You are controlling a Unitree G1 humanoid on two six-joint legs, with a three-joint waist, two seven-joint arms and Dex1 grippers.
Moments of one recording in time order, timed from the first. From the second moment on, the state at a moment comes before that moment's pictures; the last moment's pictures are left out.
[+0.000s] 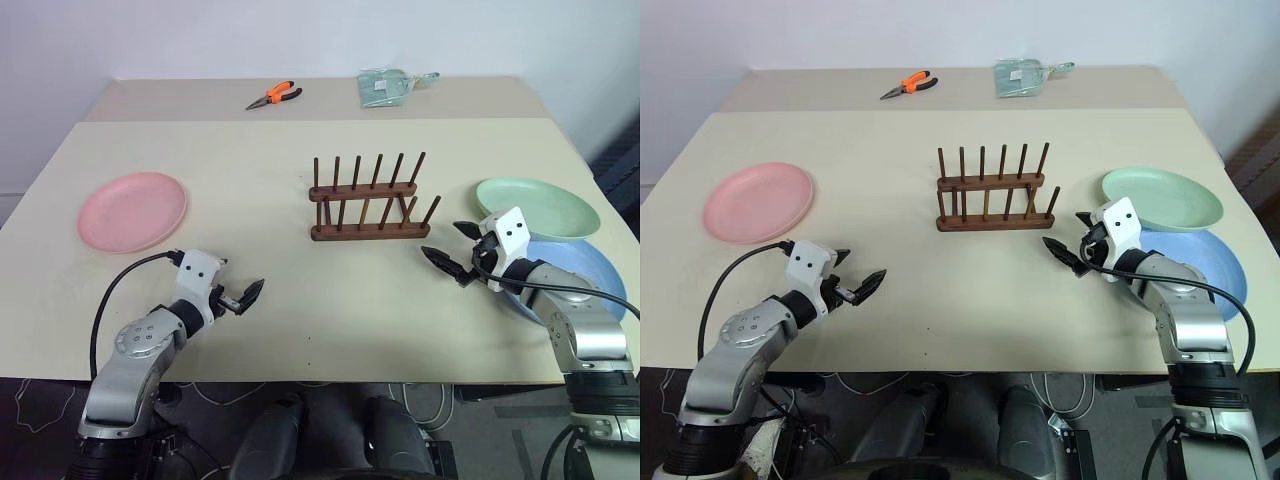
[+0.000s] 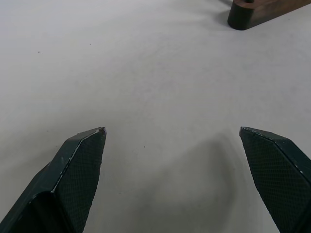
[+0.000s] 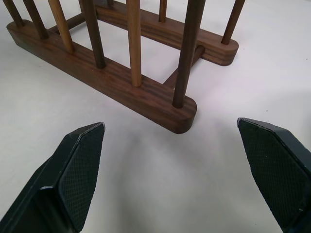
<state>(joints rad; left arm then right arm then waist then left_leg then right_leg) 0.02 0.44 0.08 -0.37 -0.25 0.53 -0.48 -0.24 -0.64 -0.15 0.02 0.32 0.35 0.72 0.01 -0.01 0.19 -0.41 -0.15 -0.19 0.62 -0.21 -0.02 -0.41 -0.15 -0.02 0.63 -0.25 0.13</state>
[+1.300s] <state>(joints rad) -0.86 0.25 -0.22 0.87 -0.06 -0.01 -0.95 0.04 -0.51 -0.08 -0.46 0.37 0.48 0.55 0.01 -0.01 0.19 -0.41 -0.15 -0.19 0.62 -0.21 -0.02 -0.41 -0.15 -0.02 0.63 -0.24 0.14</state>
